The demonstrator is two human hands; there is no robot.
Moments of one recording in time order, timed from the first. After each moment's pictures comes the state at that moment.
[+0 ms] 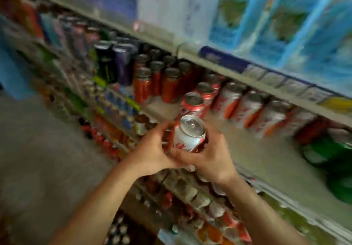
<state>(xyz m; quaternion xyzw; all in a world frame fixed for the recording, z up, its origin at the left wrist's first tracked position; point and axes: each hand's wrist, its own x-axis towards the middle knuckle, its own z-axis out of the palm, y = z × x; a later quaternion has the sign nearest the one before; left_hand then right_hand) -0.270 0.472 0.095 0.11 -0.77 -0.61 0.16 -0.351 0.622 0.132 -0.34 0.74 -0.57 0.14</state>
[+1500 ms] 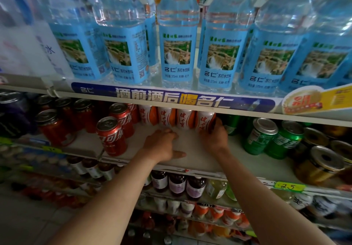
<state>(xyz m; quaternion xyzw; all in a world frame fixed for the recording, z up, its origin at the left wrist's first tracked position) -0.448 0.588 0.094 -0.03 -0.99 -0.13 -0.09 -0.505 0.775 0.075 0.03 0.86 -0.50 -0.07</state>
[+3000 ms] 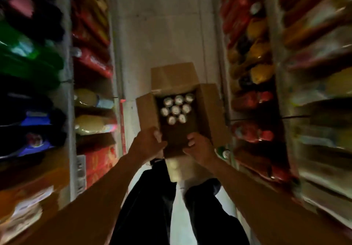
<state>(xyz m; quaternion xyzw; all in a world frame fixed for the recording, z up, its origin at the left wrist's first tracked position) 0.015 0.507 -0.409 0.70 -0.53 -0.48 -0.04 -0.181 0.537 -0.448 -0.44 0.70 -0.01 0.56</state>
